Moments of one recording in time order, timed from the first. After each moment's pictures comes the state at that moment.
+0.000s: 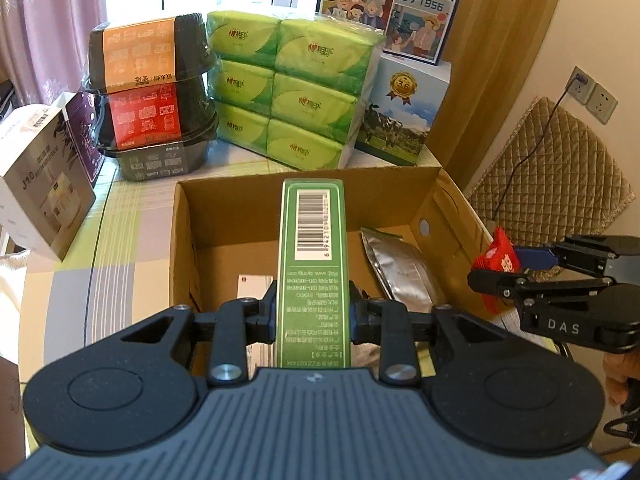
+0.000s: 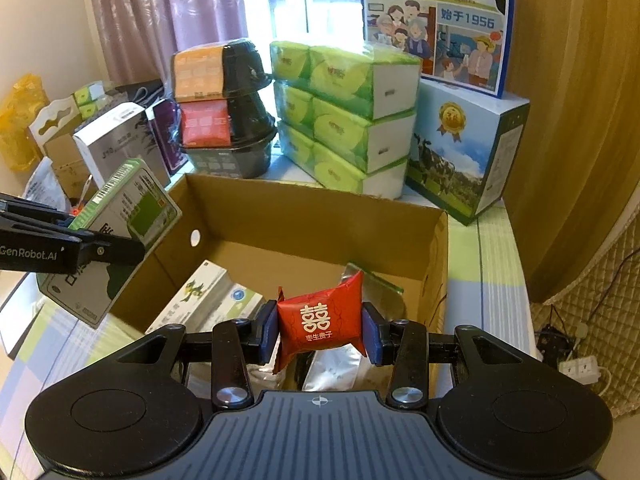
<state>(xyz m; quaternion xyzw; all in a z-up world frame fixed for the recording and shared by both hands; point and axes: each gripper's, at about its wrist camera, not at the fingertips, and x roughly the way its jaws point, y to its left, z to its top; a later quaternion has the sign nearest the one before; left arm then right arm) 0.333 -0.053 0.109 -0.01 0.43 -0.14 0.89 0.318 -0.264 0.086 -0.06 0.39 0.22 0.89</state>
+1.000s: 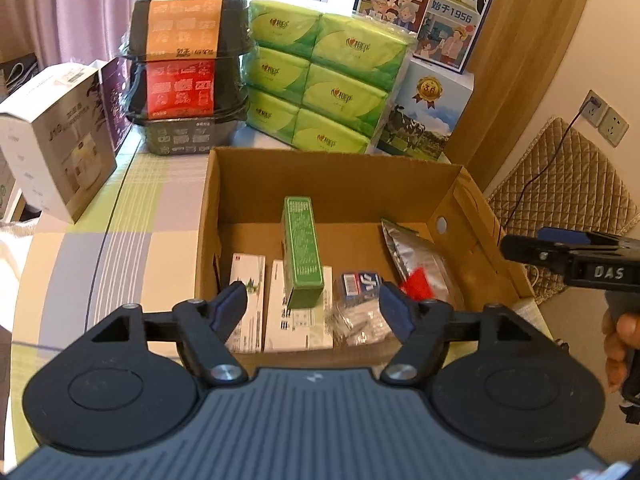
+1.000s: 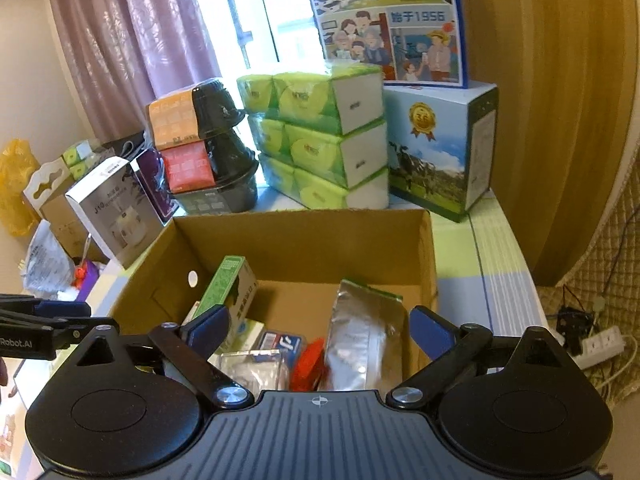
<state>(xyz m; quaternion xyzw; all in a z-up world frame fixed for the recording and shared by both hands) 0.298 -0.025 0.087 -0.04 0.42 -0.12 0.90 0.313 -0.291 0.086 0.03 0.37 0.20 0.91</state>
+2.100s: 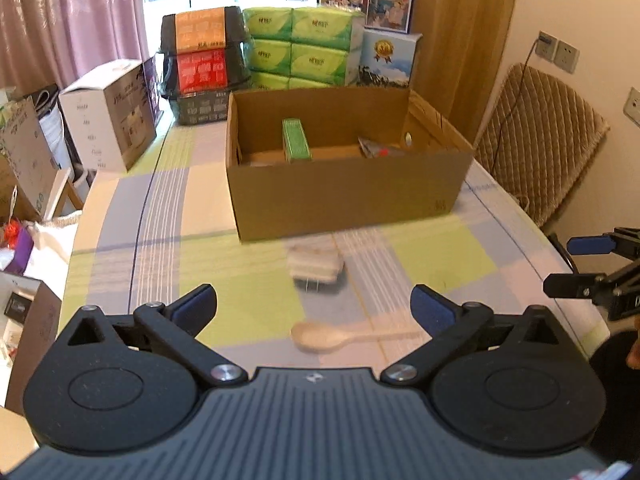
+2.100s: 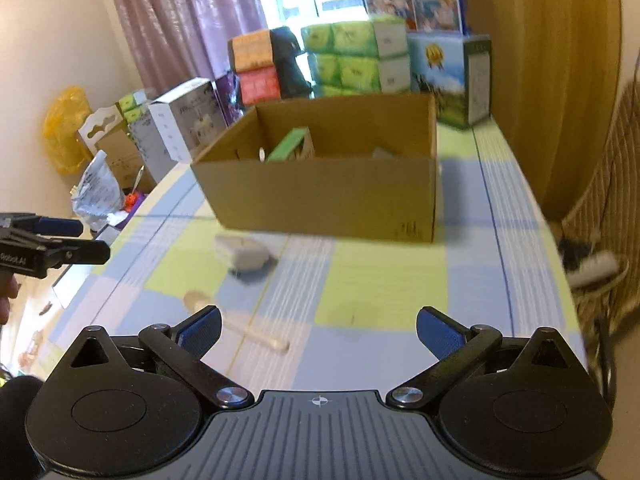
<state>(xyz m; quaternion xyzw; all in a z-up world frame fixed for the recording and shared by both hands) 0.080 -0.019 0.079 0.03 0.40 -0.12 0.91 0.079 -0.333 0.045 0.01 0.39 0.25 0.88</state>
